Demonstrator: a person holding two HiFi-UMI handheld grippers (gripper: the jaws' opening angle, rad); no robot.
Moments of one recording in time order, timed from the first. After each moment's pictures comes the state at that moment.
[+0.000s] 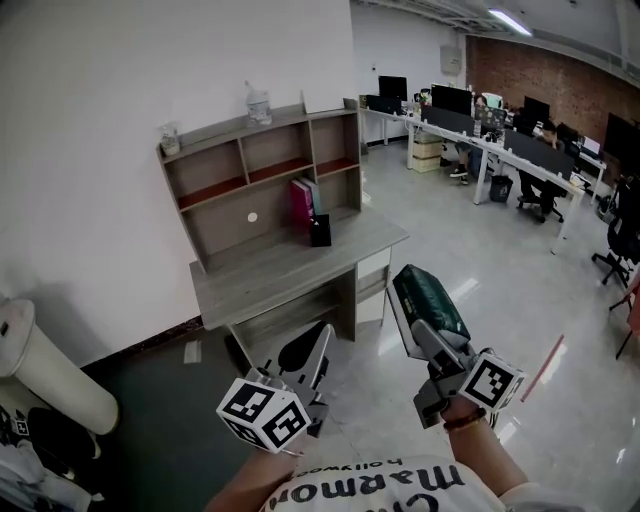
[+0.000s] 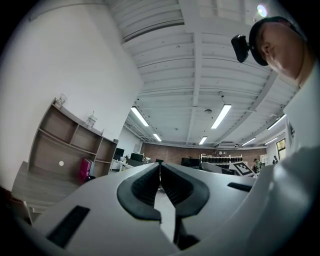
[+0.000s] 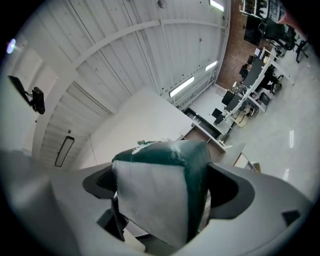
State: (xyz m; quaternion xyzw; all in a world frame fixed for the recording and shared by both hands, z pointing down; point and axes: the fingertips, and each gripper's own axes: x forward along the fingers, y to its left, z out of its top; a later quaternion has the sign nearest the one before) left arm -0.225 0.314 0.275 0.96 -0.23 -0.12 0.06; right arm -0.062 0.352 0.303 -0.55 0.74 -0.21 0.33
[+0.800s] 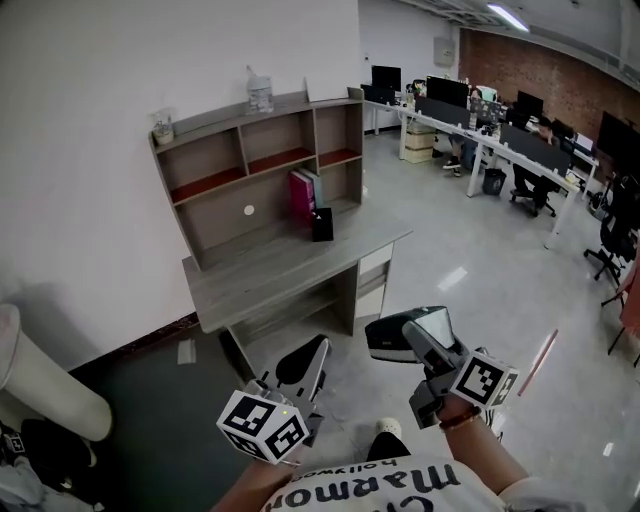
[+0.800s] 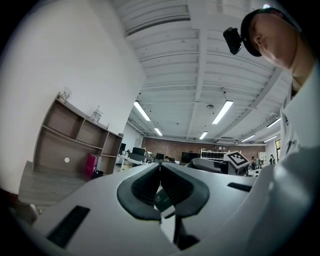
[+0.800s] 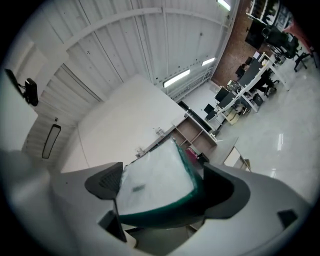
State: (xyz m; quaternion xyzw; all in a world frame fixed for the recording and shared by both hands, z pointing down) left arm -0.268 0.261 0.308 0.97 -0.22 -0.09 0.08; right arm -0.099 0.288 0.335 -0.60 0.72 -0.24 0.26
